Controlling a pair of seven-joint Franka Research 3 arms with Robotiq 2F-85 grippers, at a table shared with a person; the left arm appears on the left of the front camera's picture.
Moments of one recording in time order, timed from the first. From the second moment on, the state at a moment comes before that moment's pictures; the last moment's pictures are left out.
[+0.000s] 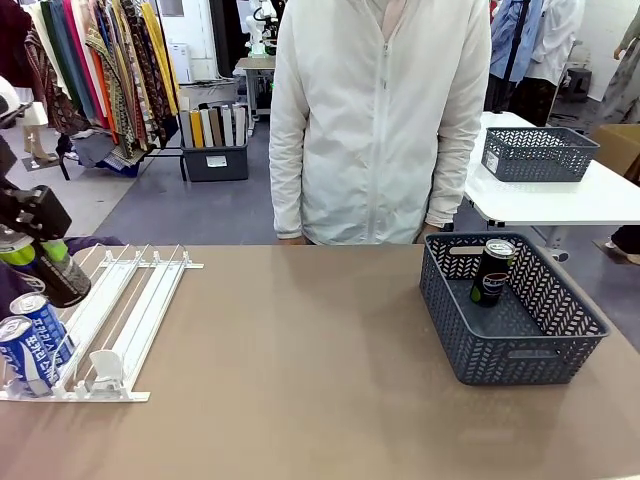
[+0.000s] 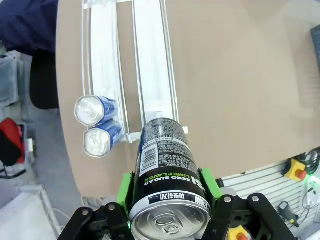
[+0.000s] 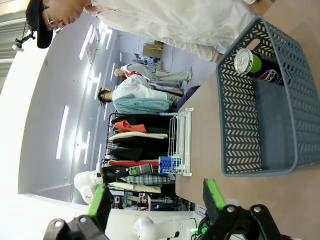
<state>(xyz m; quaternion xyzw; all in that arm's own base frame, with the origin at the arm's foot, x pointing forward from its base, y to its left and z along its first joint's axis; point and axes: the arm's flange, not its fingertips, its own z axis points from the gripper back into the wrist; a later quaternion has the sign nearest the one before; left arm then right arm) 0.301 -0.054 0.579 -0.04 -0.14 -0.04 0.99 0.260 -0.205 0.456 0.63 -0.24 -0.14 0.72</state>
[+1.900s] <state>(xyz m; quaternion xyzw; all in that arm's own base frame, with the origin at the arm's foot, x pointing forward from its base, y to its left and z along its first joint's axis) 0.413 -0.441 0.406 -0.02 0.00 -0.33 0.94 0.260 -0.205 0.456 0.63 -0.24 -0.14 0.72</state>
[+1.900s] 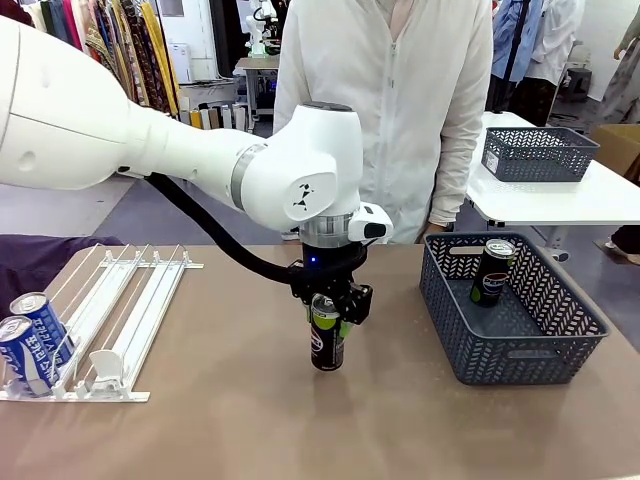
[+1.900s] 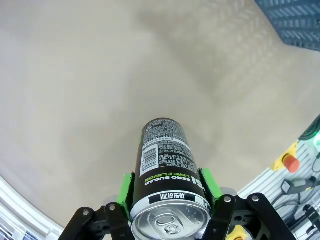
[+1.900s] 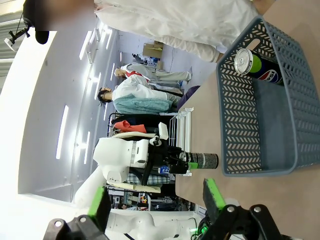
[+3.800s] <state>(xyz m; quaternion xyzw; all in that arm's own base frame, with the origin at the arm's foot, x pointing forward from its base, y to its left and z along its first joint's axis) 0.324 0.040 0.572 -0.42 -0.06 -0.10 0.90 0.259 -0.205 0.456 0.63 -0.24 -0.14 0.72</state>
